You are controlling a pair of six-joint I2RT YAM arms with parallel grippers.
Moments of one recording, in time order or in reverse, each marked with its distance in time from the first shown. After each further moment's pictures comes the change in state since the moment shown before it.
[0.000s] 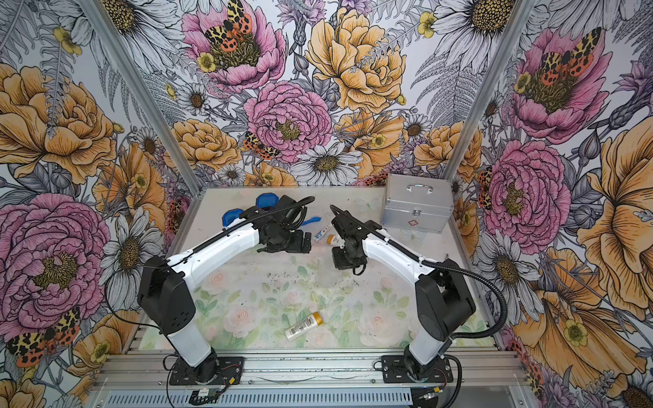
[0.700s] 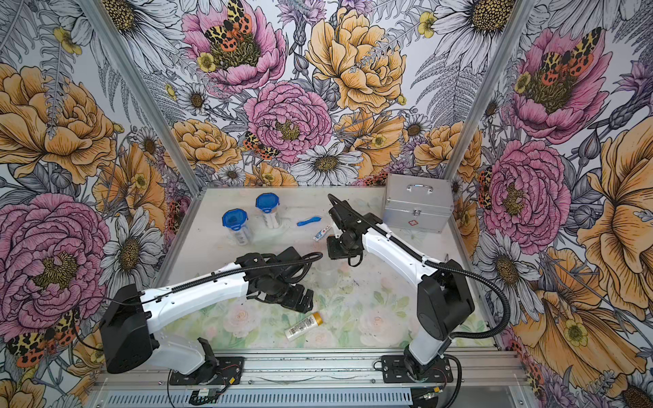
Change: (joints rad) left arm -0.322 -0.283 -0.463 0.062 0.138 -0.079; right arm 0.005 0.007 0.112 0.015 -0.035 0.001
